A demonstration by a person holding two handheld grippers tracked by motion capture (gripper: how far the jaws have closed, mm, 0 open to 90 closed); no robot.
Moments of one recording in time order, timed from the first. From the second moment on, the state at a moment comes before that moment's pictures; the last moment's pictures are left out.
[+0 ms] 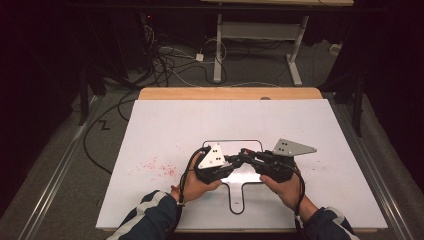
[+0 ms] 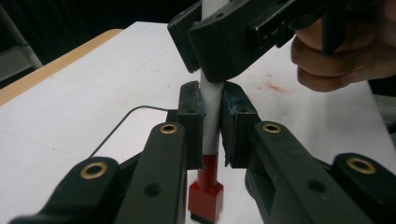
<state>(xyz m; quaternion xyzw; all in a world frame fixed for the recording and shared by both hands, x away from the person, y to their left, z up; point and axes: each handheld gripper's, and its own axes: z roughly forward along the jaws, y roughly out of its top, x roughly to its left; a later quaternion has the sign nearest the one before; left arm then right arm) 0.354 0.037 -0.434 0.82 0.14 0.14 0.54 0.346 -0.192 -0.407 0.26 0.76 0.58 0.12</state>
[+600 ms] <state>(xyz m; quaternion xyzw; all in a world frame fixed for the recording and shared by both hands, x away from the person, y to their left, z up) 0.326 0.132 -0.442 0.83 0.26 0.23 0.44 0.385 -0.162 -0.404 0.23 0.83 0.49 0.15</state>
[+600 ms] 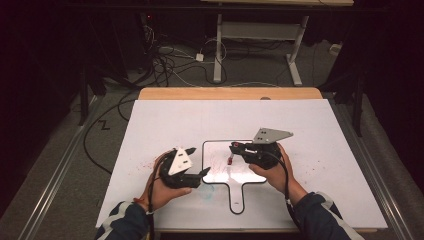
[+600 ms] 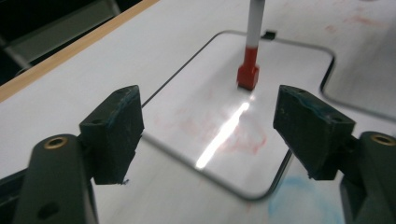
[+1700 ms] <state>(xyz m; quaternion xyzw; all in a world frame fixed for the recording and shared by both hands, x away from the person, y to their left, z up) 0.291 0.184 -0.467 0.83 0.32 0.21 0.41 0.379 -0.116 -0.406 0.18 0.88 0.39 0.20</state>
